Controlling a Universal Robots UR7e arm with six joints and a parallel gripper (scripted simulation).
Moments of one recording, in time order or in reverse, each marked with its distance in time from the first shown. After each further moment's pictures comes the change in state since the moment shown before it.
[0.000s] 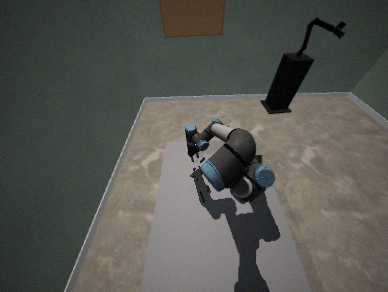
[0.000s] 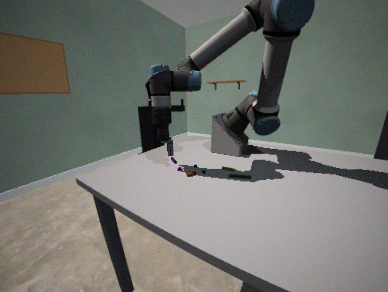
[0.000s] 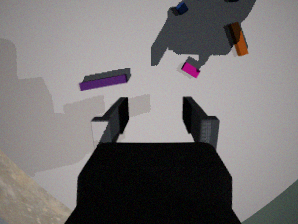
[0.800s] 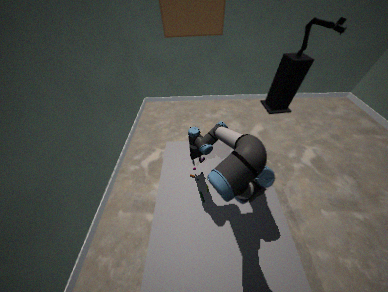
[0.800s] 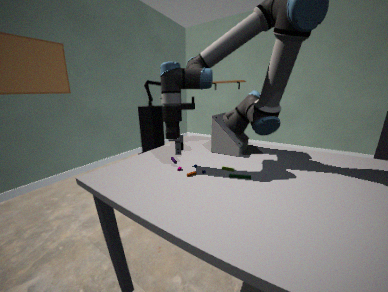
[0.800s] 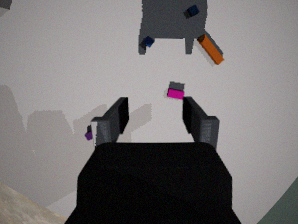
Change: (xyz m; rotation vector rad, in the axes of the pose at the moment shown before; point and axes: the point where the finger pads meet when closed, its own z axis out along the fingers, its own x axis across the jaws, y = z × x) arm 0.018 -0.039 -0.008 0.000 0.000 0.327
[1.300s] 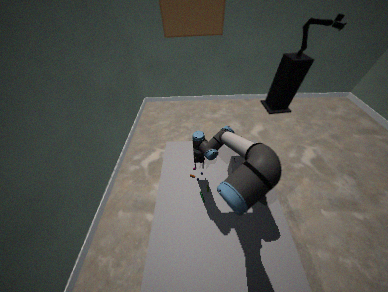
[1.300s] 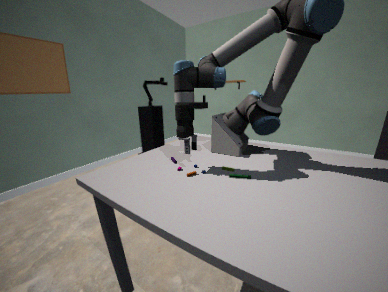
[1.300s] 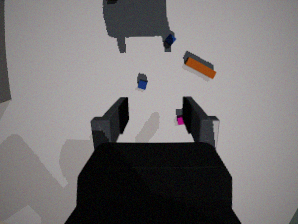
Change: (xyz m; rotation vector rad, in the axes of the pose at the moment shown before) arm 0.003 -0.048 -0.004 0.000 0.000 0.395
